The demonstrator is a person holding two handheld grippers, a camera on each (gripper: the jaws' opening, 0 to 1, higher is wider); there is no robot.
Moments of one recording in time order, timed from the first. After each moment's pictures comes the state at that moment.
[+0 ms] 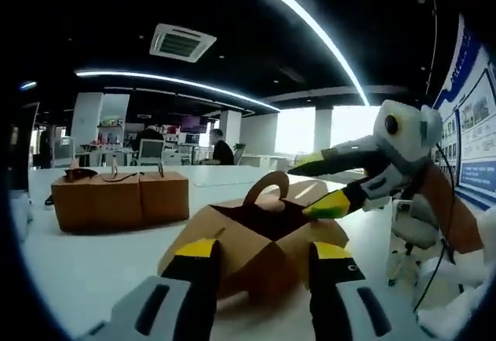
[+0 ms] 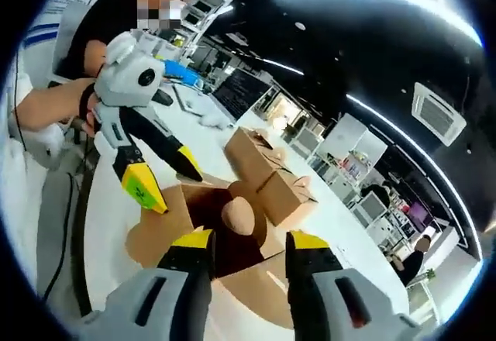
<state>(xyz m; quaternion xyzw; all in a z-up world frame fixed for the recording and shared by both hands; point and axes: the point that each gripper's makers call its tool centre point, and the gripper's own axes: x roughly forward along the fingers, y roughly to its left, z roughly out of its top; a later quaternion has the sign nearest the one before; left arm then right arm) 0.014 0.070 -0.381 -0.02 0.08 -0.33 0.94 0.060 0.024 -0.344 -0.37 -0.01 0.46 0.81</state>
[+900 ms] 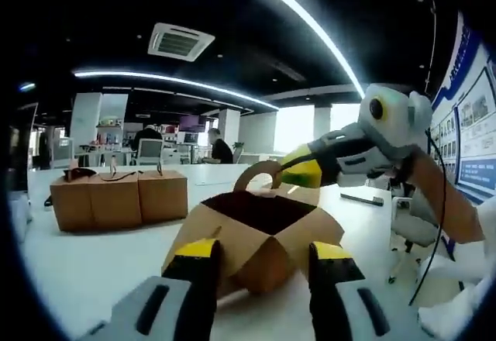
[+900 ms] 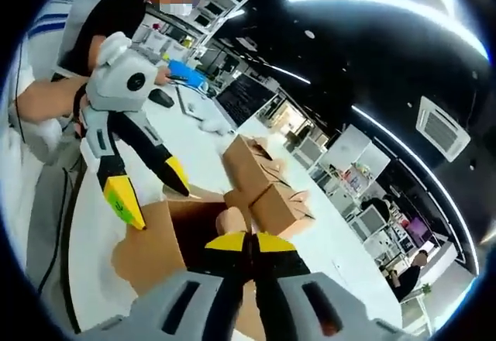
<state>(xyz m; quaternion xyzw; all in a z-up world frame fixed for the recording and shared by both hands) 0.015 0.070 -0.383 -0.02 0.08 -0.33 0.94 0.071 0.038 -0.331 -0.38 -0.03 0.48 0.79</state>
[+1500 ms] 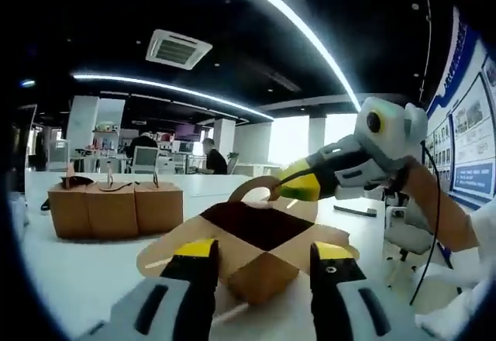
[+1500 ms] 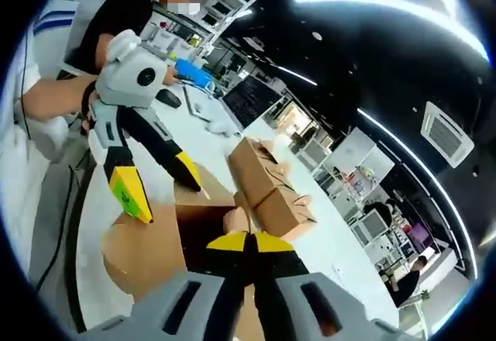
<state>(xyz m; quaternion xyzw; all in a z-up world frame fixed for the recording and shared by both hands) 0.011 0.067 -0.360 -0.03 0.04 -0.34 0.94 0.062 0.038 -0.322 -0.39 -0.04 0.49 0.78</state>
